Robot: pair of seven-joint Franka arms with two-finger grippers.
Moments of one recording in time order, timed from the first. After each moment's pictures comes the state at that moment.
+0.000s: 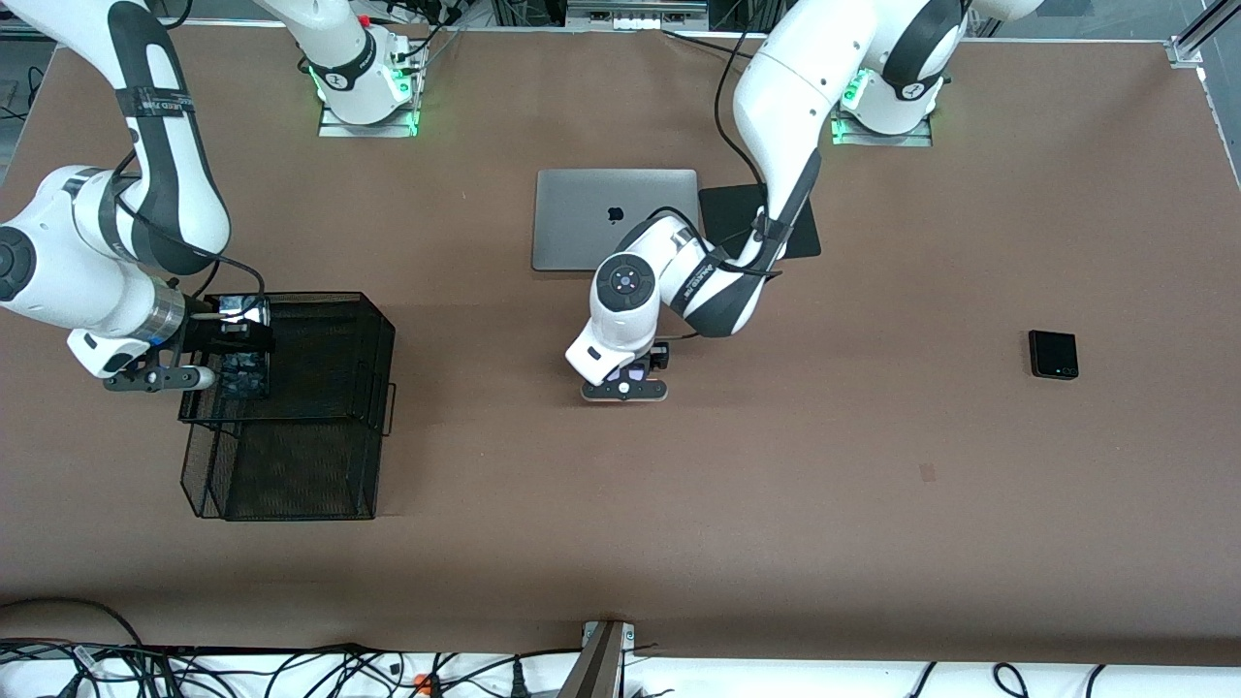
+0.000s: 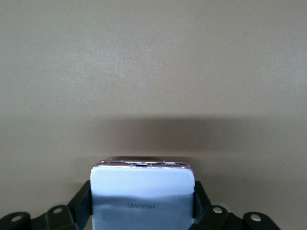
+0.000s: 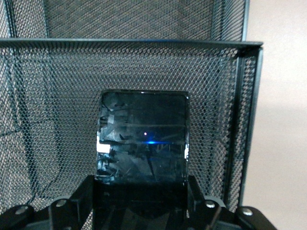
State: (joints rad) left arm -0.77 1.02 0.06 -1.14 -0.10 2.18 -0.73; right arm 0.18 0.31 -0.29 -1.95 0.16 2.18 -0.22
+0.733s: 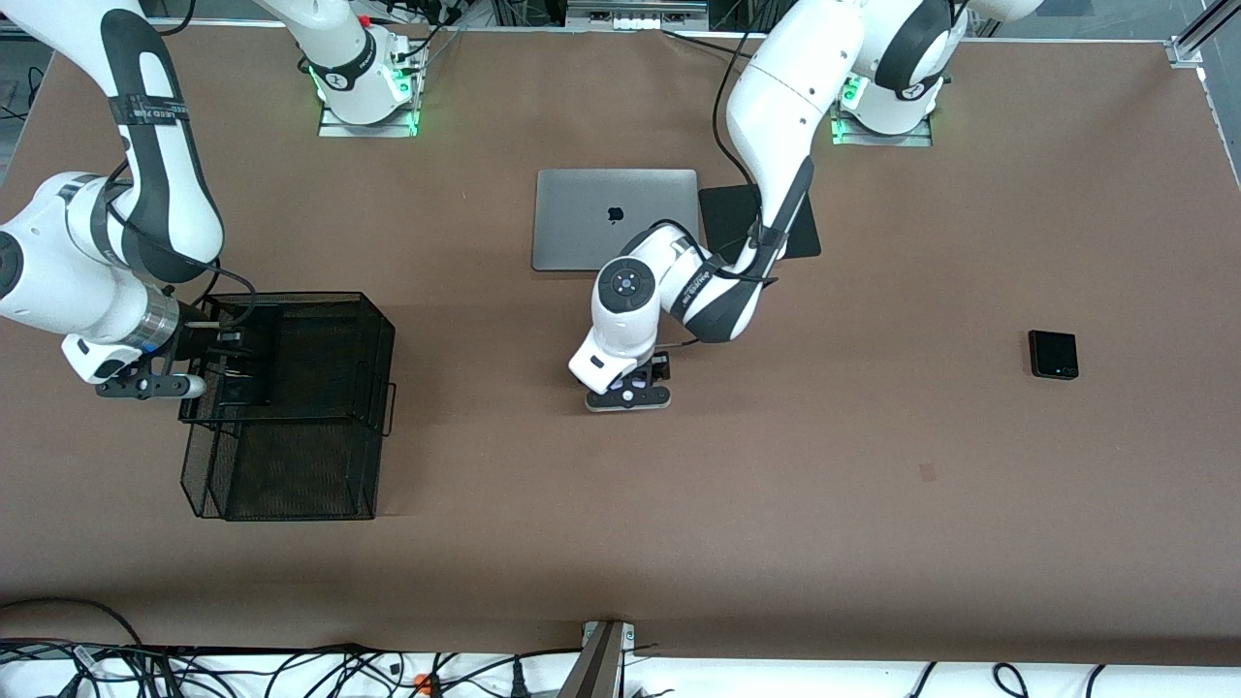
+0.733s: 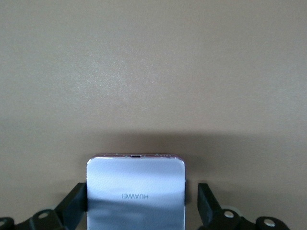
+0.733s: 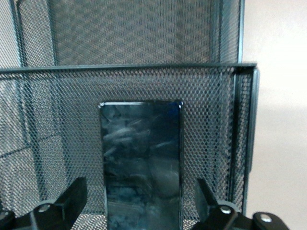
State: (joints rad) left arm -0.81 1.05 0.12 -1.12 -0.10 2.25 -0.80; right arm 0.18 0.33 -0.28 -1.91 0.21 2.18 -0.22
